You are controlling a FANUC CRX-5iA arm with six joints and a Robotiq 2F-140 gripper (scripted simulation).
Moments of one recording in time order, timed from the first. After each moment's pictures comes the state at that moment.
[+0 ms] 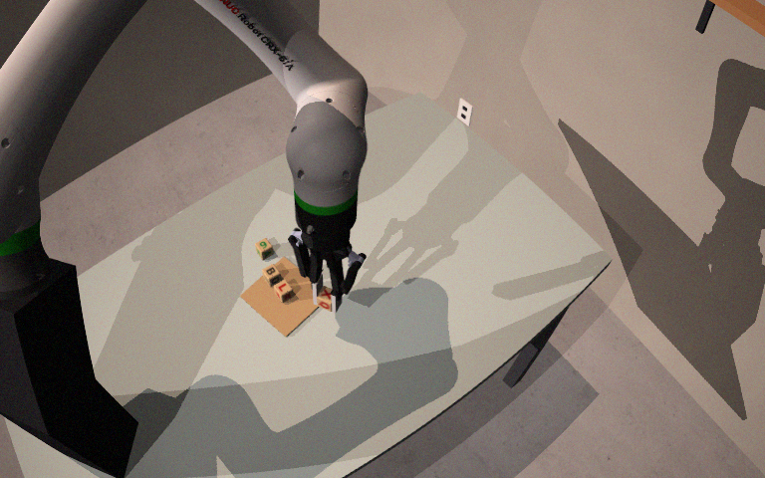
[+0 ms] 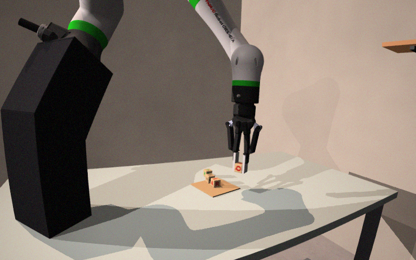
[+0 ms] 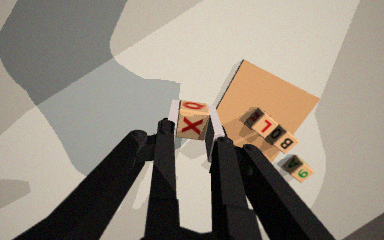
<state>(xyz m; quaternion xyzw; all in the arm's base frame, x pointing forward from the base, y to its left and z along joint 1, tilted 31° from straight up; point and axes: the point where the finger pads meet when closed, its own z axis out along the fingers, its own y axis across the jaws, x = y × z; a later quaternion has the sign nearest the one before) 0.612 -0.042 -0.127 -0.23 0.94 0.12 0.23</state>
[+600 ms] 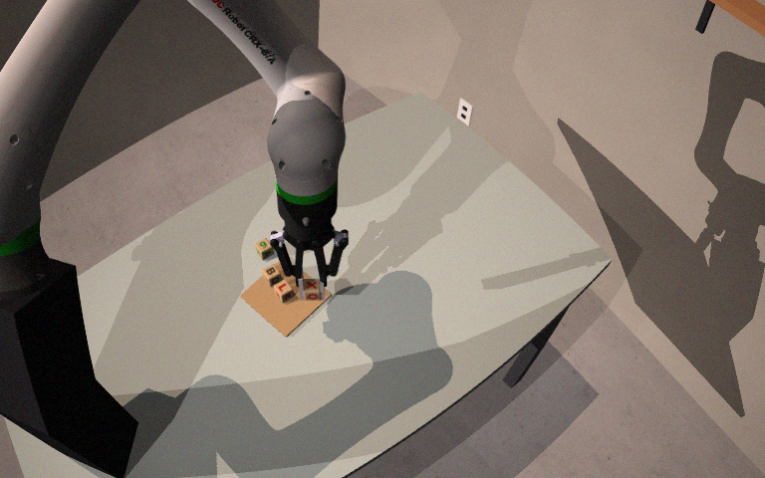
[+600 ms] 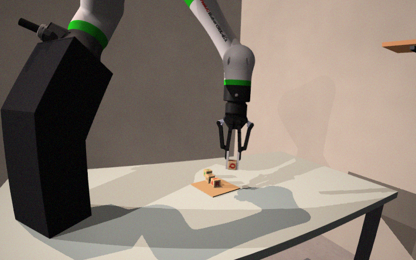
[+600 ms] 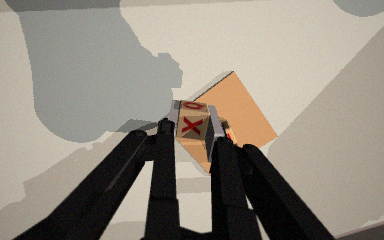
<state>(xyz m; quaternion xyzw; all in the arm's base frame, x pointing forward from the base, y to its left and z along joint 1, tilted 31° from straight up) 0.597 -0.013 -0.119 -0.44 0.86 0.07 0.25</state>
